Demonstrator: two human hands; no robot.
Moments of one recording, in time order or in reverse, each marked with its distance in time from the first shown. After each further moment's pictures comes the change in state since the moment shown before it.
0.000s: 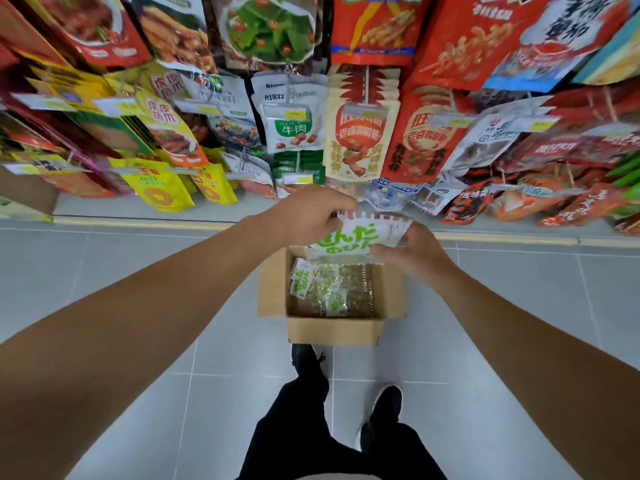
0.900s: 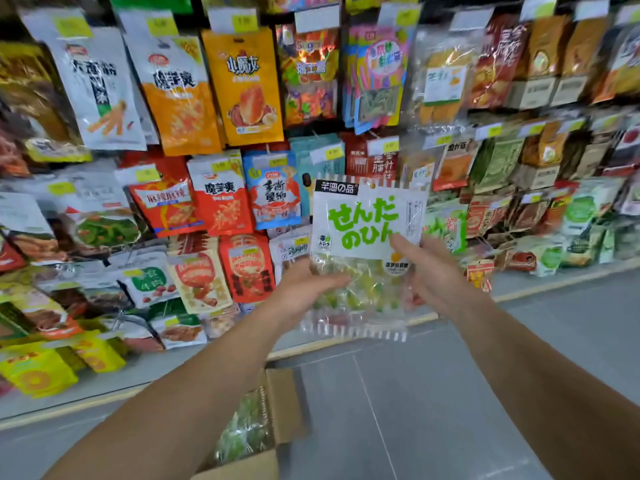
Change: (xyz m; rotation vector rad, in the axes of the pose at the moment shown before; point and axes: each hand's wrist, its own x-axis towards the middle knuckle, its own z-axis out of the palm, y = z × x) left_hand 0.125 0.470 0.113 -0.817 0.235 -0.279; right_hand -0.267 0.163 -0.398 0.793 0.388 -0.303
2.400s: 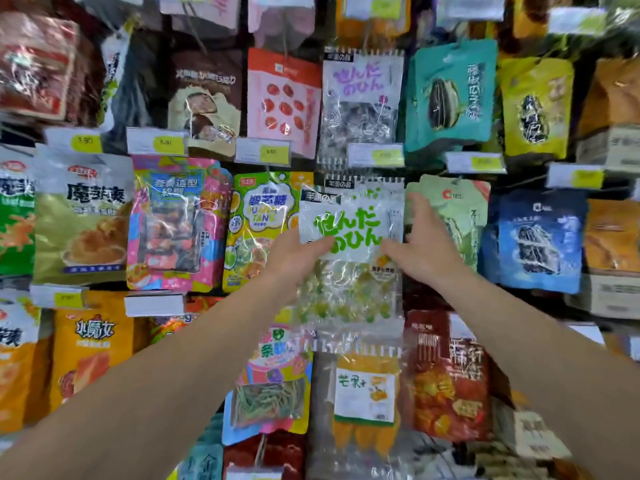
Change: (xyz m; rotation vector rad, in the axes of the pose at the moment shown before) left_hand 0.404 0.506 0.153 -0.136 0.514 0.737; right_hand 0.456 -0.454 -0.226 -0.763 0.109 -1.058
